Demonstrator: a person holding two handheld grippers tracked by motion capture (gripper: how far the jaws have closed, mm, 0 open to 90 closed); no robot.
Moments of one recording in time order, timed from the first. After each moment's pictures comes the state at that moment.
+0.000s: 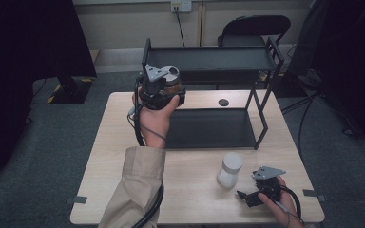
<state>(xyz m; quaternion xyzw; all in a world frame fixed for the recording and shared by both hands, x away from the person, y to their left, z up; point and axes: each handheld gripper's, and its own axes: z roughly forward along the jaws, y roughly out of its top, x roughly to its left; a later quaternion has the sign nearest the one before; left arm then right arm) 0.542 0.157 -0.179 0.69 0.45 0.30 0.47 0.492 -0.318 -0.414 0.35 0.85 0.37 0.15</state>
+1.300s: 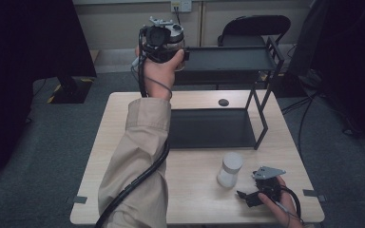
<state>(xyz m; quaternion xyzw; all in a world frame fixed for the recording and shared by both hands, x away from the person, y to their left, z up) 0.607 0.140 -0.108 0.69 0.46 0.32 0.47 0.492 -0.318 -0.414 0.35 0.85 0.37 0.15</state>
